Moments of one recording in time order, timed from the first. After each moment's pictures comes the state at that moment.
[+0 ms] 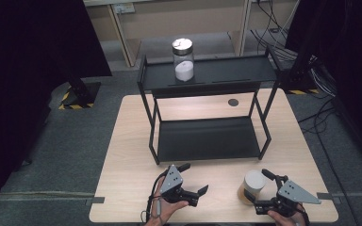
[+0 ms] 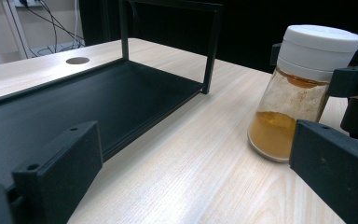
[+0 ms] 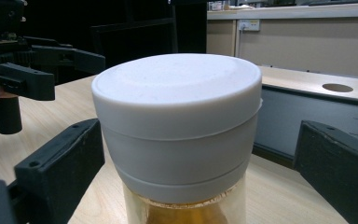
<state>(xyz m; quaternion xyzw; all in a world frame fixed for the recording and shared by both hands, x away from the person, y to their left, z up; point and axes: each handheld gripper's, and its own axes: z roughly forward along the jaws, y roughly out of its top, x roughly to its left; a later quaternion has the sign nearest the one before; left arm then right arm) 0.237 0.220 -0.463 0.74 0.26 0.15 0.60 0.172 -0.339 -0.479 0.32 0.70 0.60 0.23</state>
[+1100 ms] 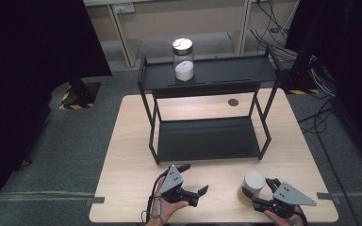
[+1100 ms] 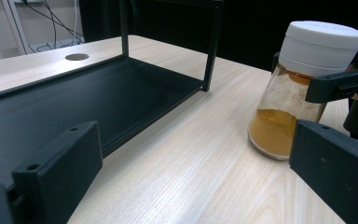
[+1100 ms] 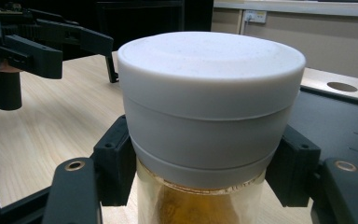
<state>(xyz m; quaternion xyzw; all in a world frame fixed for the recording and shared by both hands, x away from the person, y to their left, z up) 0.238 0.220 -0.465 0.74 0.27 0.15 0.60 0.170 -0.332 -0.471 0.30 0.73 0.57 0.24</state>
